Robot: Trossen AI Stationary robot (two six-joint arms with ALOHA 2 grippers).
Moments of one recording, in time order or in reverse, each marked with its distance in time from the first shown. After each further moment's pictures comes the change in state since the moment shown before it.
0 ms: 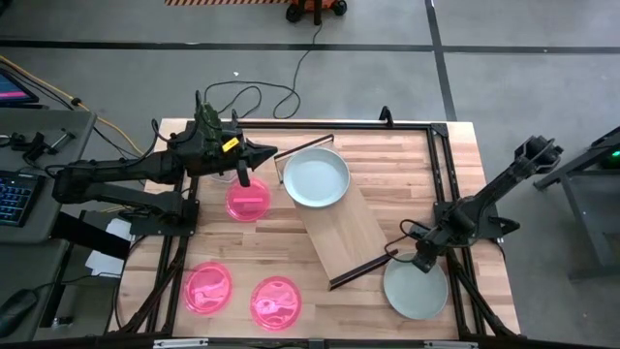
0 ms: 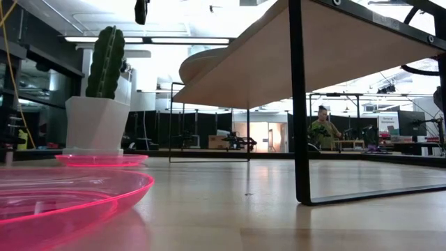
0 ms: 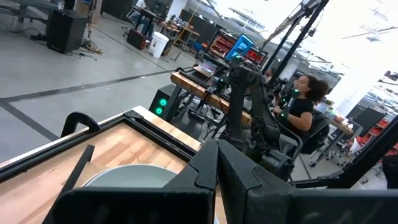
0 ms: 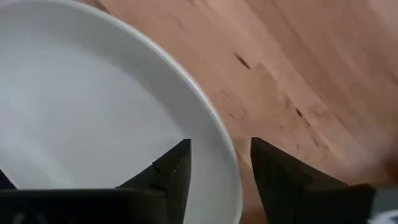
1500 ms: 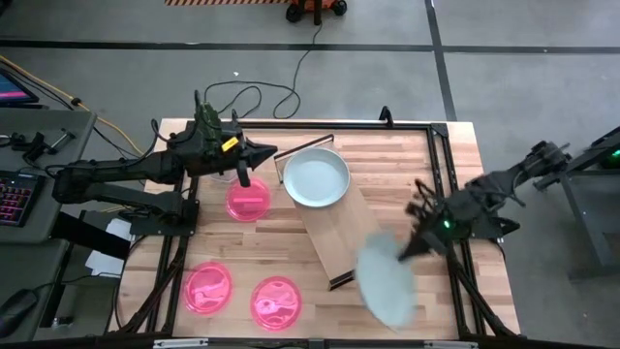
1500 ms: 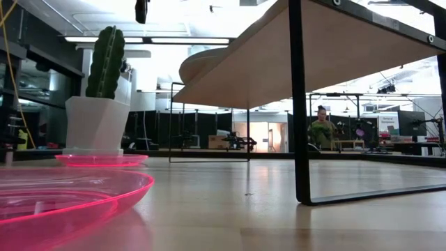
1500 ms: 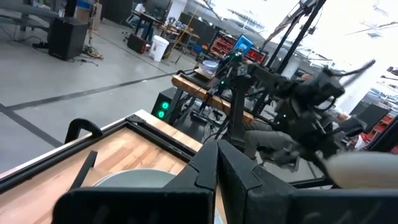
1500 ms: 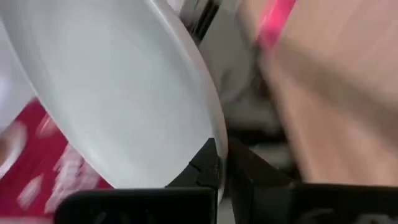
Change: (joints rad) left arm 0.000 0.000 0.000 0.014 -0.004 0.035; right arm -0.195 -0.128 0.498 0.276 0.051 -0.171
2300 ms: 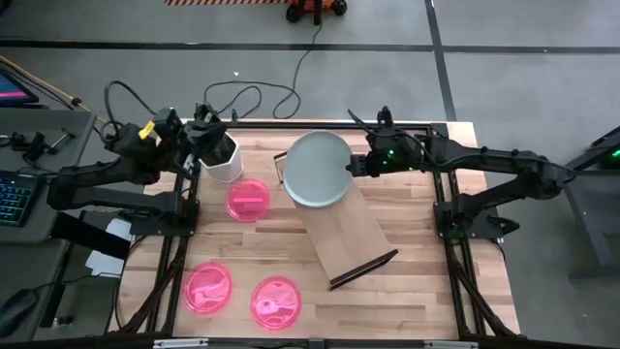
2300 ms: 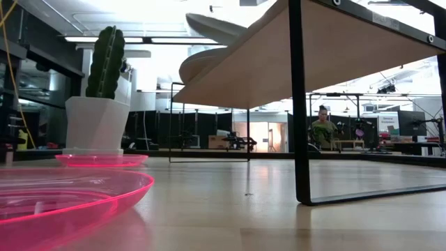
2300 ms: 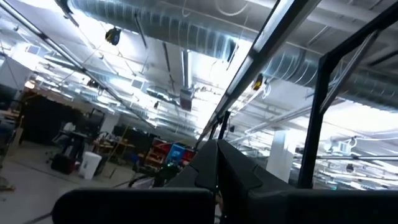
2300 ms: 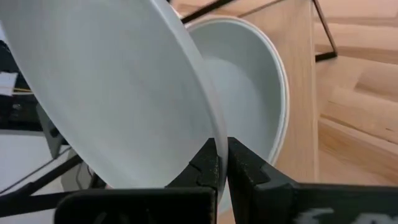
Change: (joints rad) left arm -0.001 -0.189 0.000 0.384 0.114 0.087; right arm -0.689 0.412 0.239 -0.127 0.137 -0.227
